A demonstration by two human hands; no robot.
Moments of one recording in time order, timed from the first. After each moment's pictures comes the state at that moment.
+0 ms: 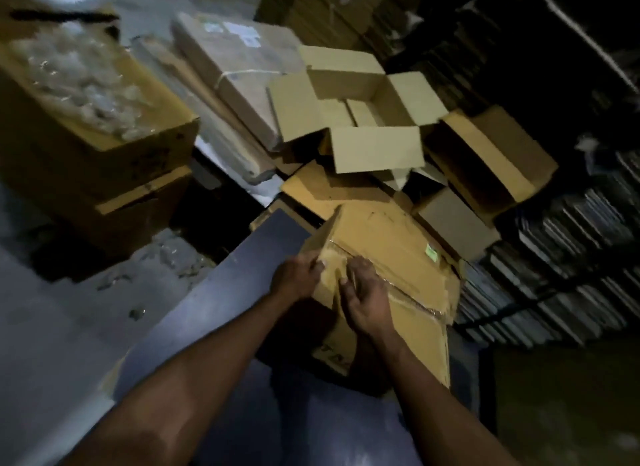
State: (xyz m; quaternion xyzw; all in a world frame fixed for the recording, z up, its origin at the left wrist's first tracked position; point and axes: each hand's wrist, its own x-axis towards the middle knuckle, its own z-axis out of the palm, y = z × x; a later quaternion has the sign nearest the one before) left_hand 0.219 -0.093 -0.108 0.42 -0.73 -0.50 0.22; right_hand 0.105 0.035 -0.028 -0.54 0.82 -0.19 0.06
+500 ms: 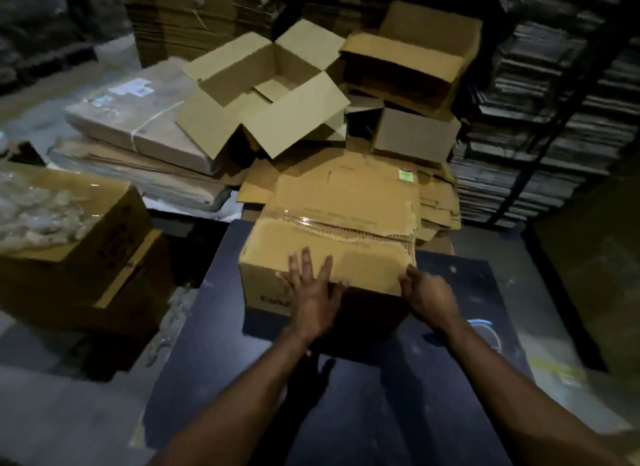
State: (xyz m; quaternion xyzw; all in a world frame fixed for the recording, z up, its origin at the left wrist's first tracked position) left_hand 0.173 0.049 -0.105 0.32 -0.90 -0.26 0.16; right_hand 0.007 0.228 -0.044 -0.32 0.94 -0.10 0.04
